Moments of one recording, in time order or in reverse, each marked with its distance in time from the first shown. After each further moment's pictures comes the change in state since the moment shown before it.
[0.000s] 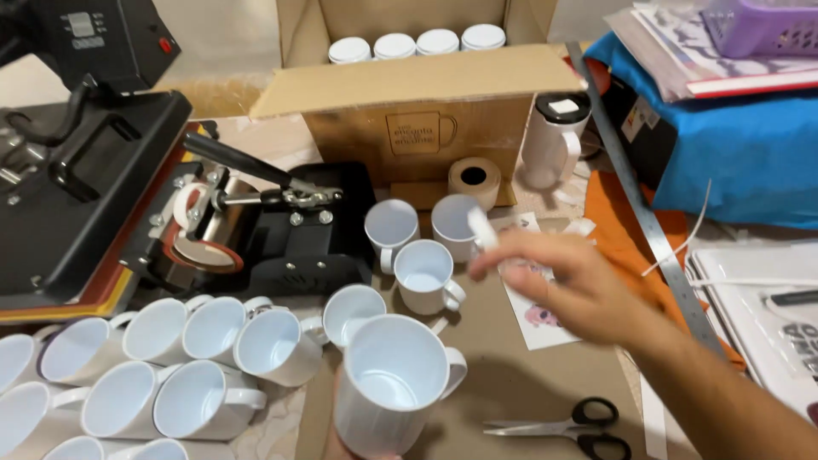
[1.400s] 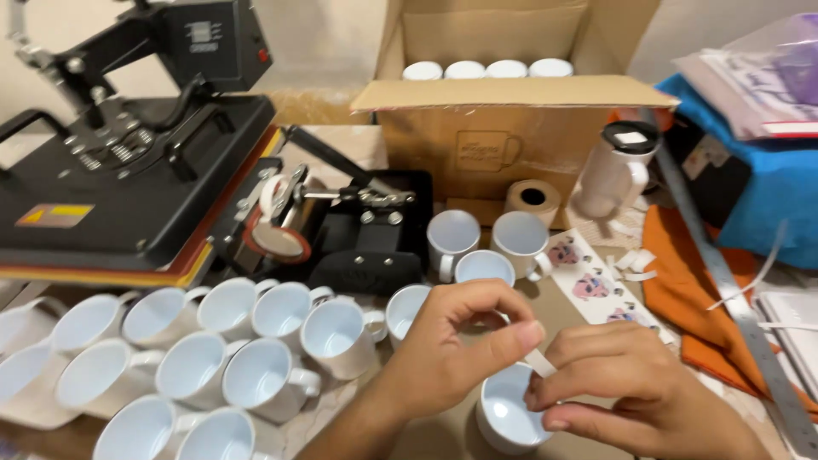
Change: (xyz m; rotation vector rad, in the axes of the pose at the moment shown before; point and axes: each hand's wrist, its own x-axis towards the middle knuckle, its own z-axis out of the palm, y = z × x) left_hand 0.142 0.191 0.084 0.304 -0.251 0.169; right_hand -0.012 -0.090 0.043 -0.076 -0.332 -0.262
